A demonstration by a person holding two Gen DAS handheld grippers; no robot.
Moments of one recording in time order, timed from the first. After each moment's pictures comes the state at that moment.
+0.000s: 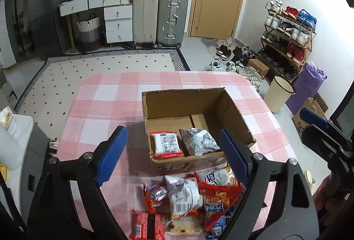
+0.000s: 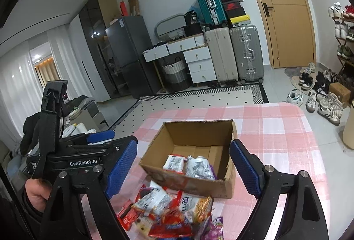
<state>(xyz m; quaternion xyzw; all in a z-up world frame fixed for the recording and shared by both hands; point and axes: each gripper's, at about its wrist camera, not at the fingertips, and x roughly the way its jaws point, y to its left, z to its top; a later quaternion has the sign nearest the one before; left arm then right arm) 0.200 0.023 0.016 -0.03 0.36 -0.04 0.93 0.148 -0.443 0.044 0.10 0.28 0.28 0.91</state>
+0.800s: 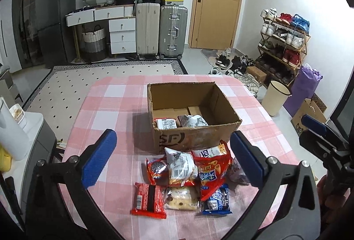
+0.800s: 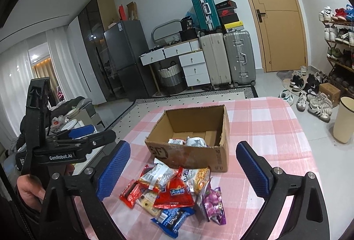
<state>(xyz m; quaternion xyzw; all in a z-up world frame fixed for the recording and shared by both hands) 0.087 0.026 0.038 -0.03 0.32 -0.04 0.95 0.063 -0.465 0.040 0.10 0.27 0.25 0.92</state>
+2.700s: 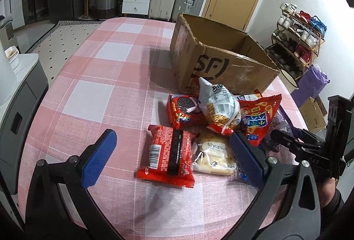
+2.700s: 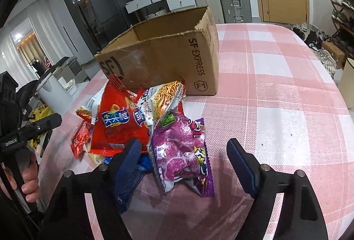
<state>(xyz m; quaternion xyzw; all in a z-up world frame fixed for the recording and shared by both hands) 0.095 0.072 -0.124 -0.11 0.41 -0.02 0.91 0.120 -0.444 -0.137 0.06 0.44 0.24 0.86</state>
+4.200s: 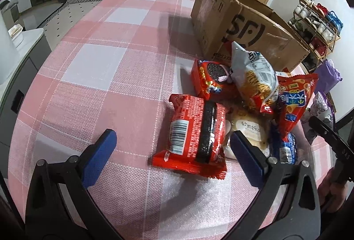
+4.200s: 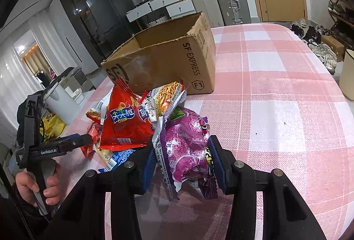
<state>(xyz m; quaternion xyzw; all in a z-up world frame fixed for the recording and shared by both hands) 0.109 0.088 -0.182 -0.12 0.47 0.02 0.87 0.097 -0.465 -0.130 0.10 0.42 0.25 0.87</state>
